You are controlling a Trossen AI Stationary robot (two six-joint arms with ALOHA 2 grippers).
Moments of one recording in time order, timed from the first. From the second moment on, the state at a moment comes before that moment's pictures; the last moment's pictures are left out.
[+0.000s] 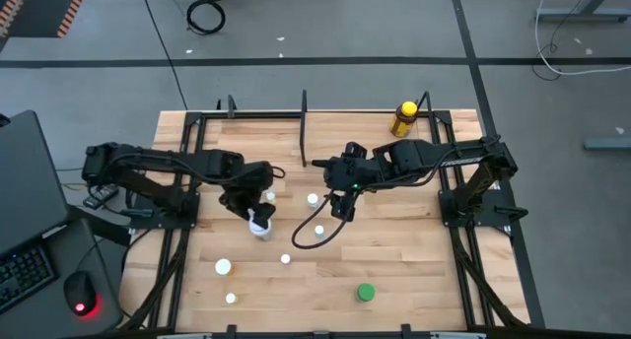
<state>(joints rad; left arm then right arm) 0.01 1.31 1.03 -0.90 0.42 -1.06 0.18 1.71 1.87 -1.09 0.31 0.31</state>
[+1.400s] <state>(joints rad) 0.02 0.73 1.04 -0.09 0.17 -0.84 0.17 1.95 1.87 -0.39 0.21 0.34</state>
